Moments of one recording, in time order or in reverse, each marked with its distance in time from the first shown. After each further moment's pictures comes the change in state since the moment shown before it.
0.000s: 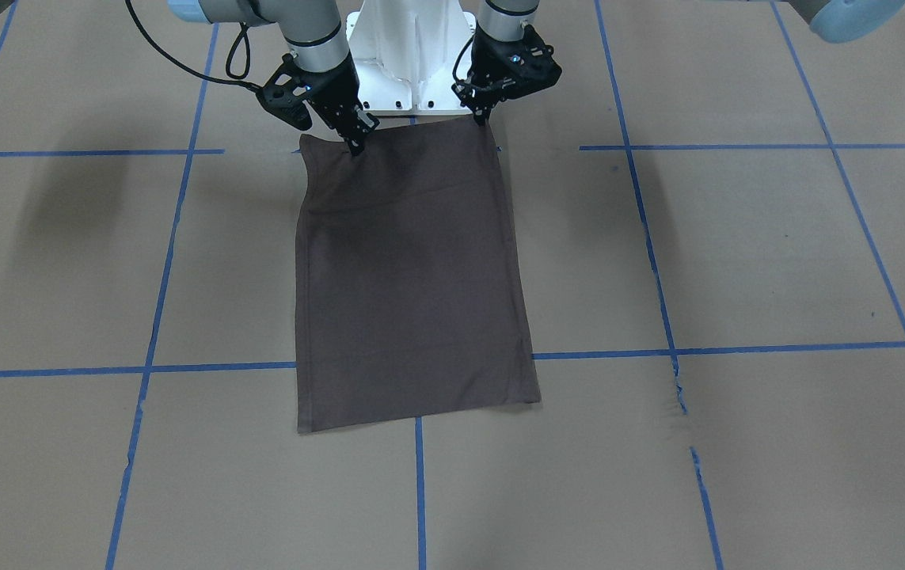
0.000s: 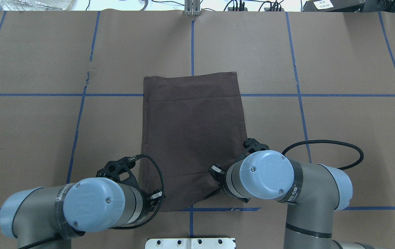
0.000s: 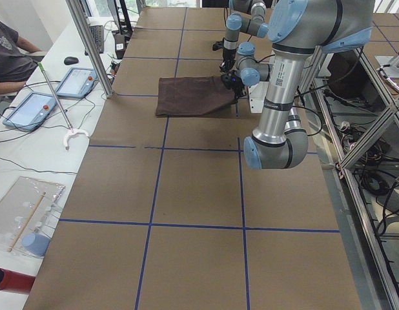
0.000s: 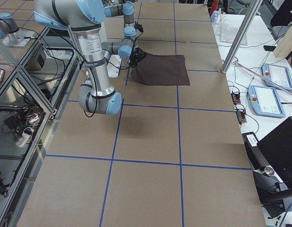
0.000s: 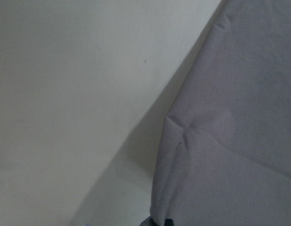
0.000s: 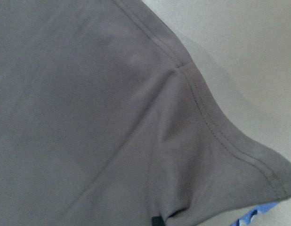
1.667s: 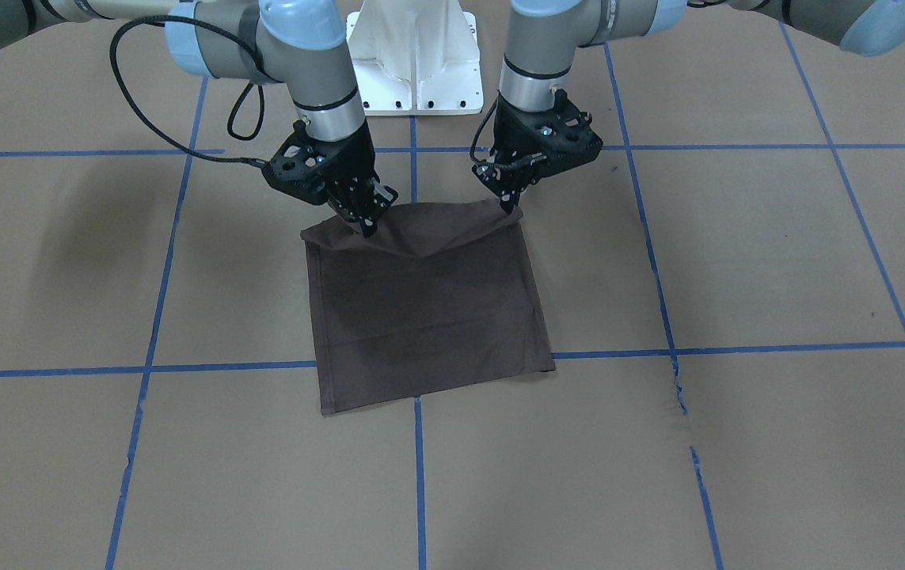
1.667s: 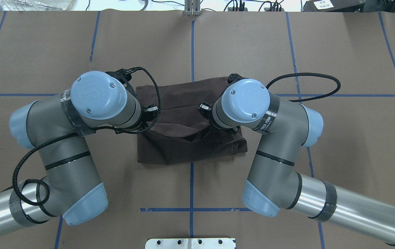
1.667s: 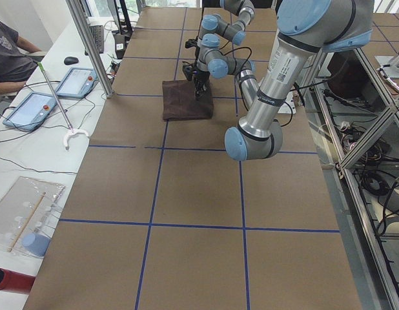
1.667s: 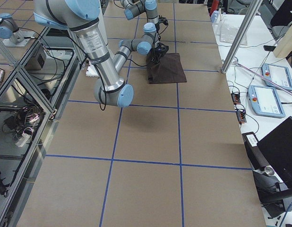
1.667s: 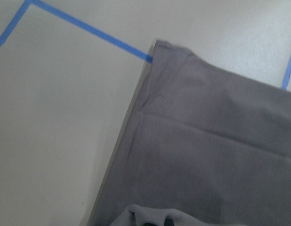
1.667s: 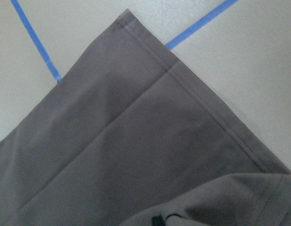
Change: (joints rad) left arm -0.367 -0.164 0.246 -0.028 -0.060 0.250; right arm 0.243 0.206 -0.296 0.099 -0.003 -0.284
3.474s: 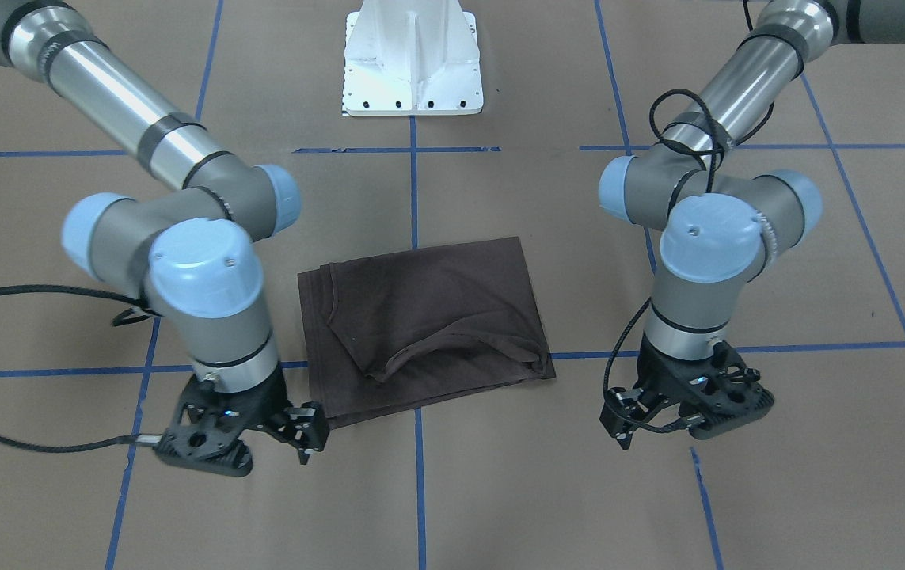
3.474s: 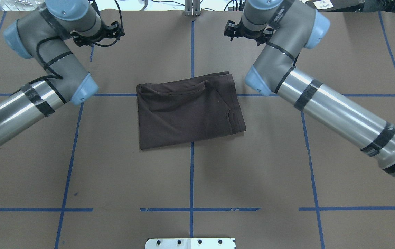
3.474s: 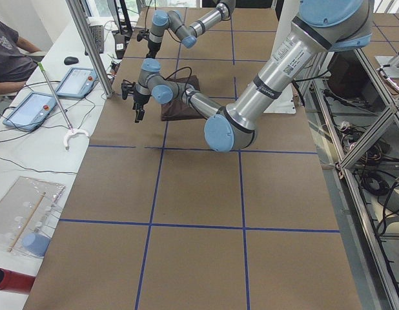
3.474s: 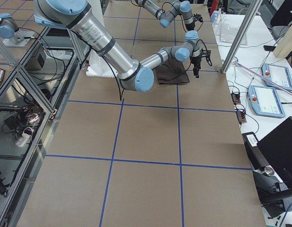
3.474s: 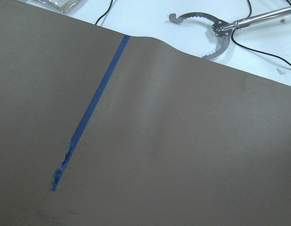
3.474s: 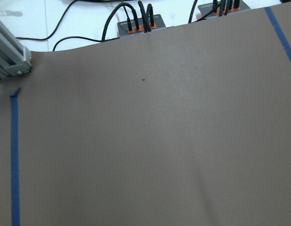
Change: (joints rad) left arm -0.386 -0.112 0.581 -0.412 -0.063 0.502; right arm 0.391 0.205 -0.559 0.199 0.160 -0.687
